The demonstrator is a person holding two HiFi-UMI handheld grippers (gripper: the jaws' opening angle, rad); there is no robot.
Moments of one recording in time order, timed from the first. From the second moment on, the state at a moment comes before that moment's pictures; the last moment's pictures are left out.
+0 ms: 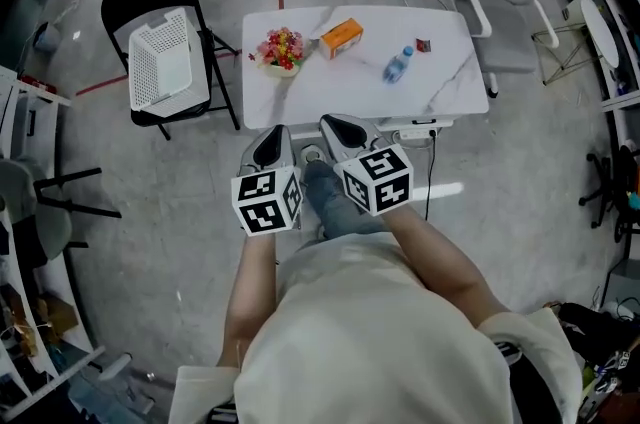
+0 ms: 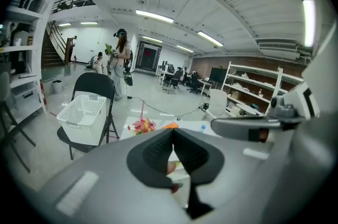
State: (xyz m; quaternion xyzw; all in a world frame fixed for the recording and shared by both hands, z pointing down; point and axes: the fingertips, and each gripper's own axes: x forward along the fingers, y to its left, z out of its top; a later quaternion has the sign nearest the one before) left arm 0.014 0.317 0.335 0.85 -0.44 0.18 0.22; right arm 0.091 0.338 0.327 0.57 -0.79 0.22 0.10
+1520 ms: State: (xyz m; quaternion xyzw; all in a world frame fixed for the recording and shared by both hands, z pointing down) left arm 0.050 0.078 0.430 0.81 -0.49 0.21 0.26; right arm 0.142 0.107 0.450 0.47 -0.81 0.28 0.20
